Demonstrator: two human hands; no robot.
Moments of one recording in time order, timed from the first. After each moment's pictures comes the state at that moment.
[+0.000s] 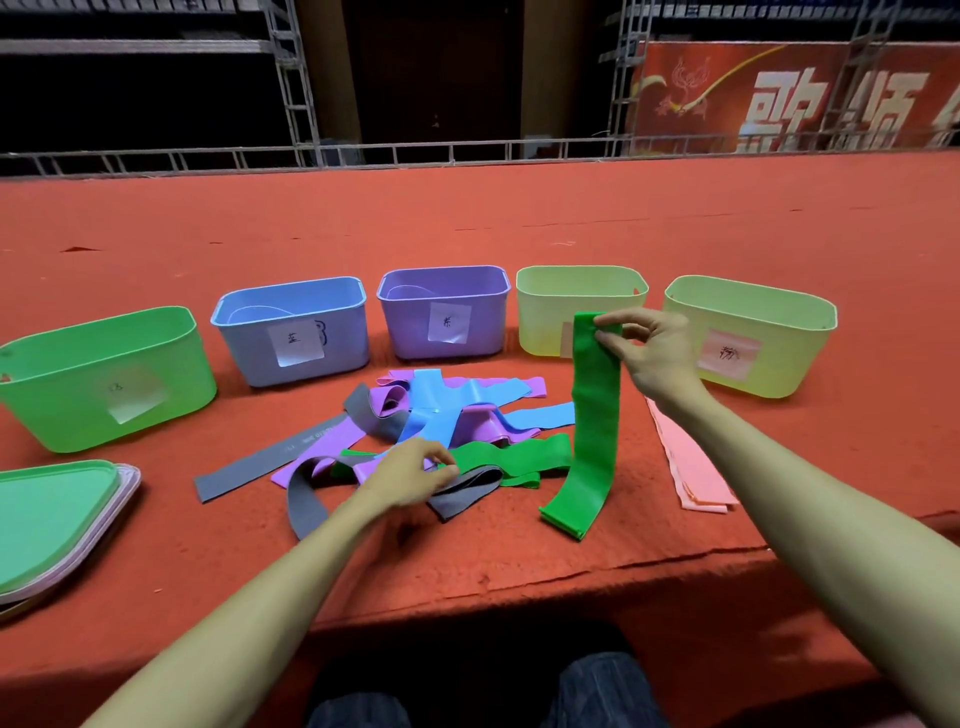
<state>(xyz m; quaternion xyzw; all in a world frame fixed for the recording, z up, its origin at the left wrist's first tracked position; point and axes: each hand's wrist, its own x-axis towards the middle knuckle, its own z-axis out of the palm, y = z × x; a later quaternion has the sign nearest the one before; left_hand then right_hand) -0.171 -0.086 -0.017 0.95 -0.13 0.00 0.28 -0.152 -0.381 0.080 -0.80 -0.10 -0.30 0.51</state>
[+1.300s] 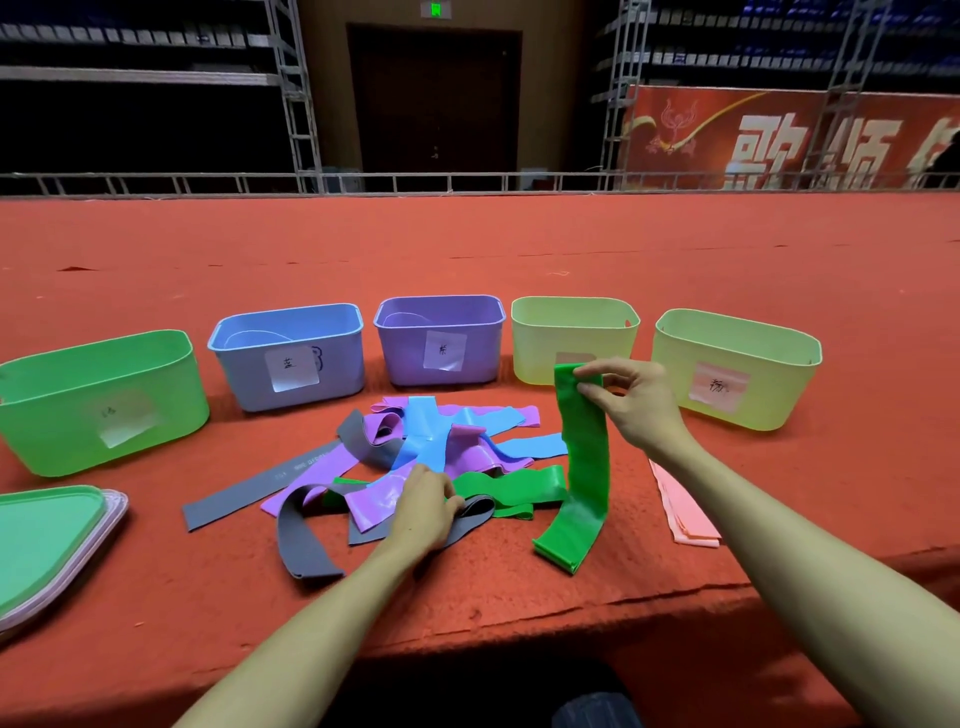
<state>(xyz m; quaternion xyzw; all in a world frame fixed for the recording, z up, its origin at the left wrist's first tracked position) -0.165 -0.122 -0.041 0.95 -0.04 0.05 0.29 -0.166 -0.377 0.074 -0.83 -0.12 -0.26 0.47</state>
